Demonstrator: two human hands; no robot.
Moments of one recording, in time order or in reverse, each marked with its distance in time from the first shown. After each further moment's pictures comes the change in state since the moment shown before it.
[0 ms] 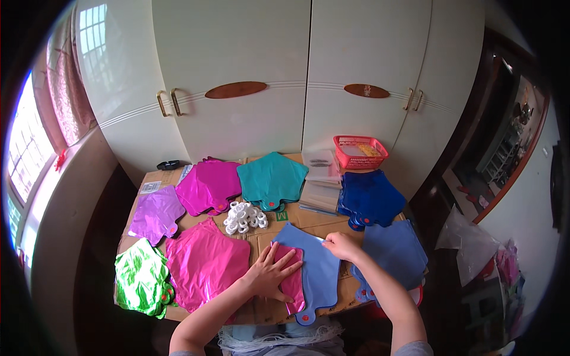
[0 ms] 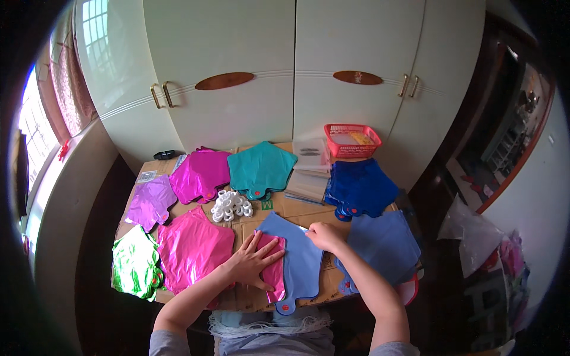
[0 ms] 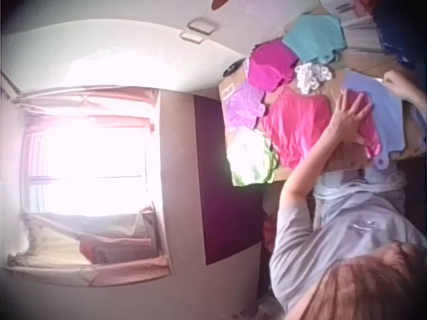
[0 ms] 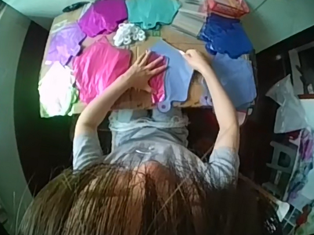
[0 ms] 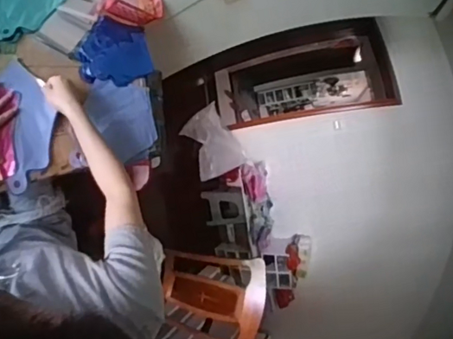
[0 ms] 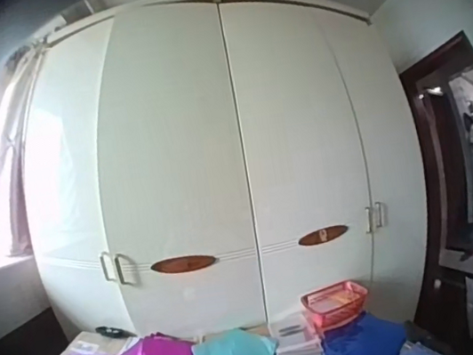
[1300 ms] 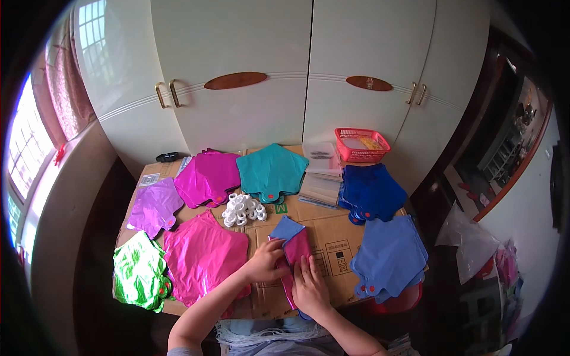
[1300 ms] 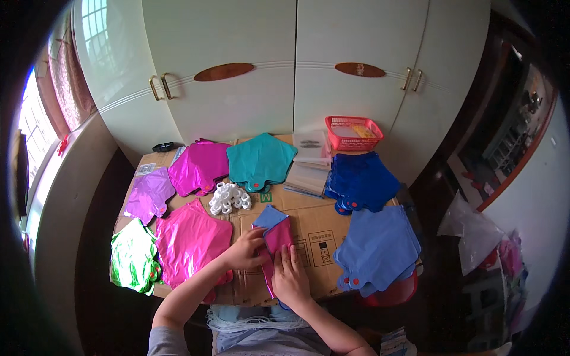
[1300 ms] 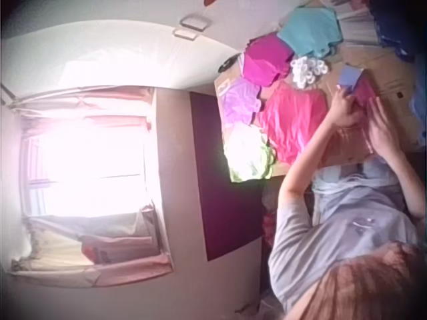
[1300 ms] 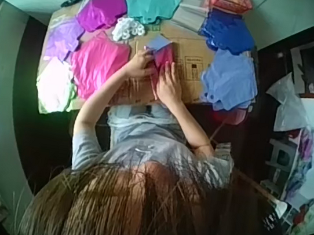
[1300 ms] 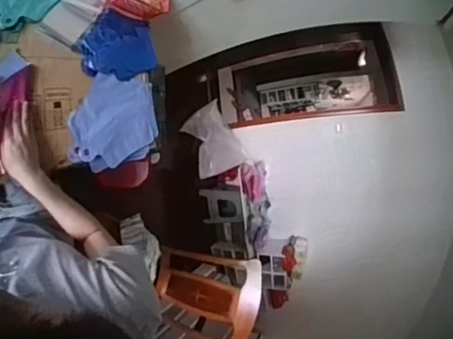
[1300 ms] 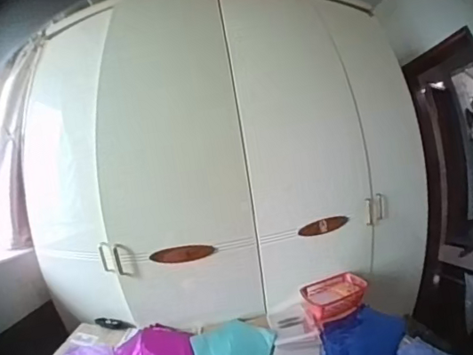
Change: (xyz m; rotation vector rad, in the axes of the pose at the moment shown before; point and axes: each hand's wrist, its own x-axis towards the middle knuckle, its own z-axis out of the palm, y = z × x) left_hand 0.007 -0.021 0.016 -0.618 0.285 -0.101; right_hand -0.108 -0.069 0.105 -0.331 0.434 -0.407
